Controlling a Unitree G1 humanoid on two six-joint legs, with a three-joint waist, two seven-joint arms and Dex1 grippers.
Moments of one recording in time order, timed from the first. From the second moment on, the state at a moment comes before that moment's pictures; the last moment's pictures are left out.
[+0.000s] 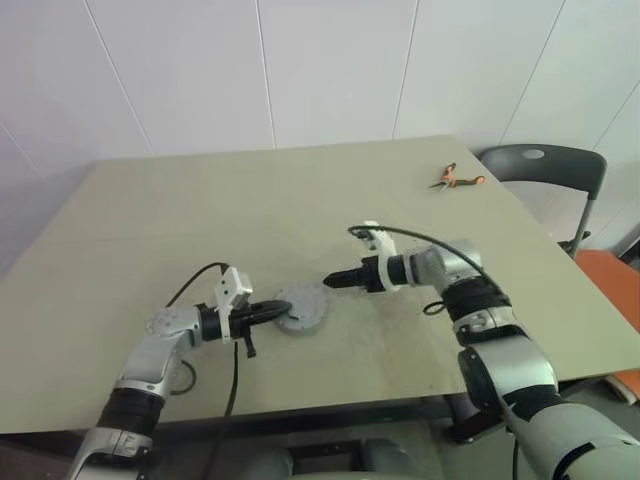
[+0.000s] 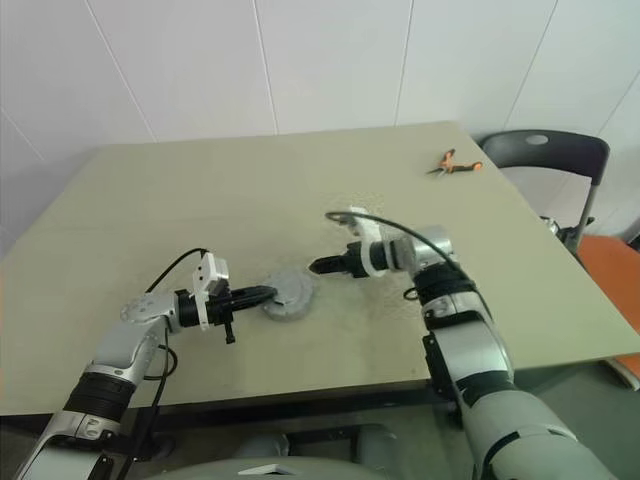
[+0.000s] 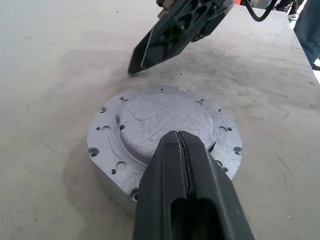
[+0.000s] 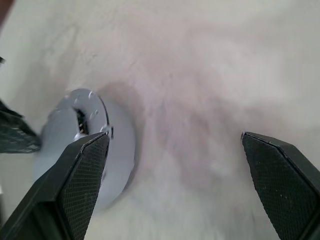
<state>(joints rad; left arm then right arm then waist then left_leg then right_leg) -0.22 0.47 -0.09 0.20 -0.33 0.14 -1.12 -0.88 -0.31 0.08 0.67 0.27 1.17 0.94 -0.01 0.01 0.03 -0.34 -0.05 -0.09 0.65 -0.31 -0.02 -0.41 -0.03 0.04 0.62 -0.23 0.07</state>
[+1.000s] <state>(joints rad) -0.22 0.49 -0.08 0.23 -0.32 0.12 -1.17 -0.76 0.06 -0.33 0.41 0.55 1.60 0.23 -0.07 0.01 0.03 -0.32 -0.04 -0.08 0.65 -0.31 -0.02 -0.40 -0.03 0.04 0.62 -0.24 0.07</state>
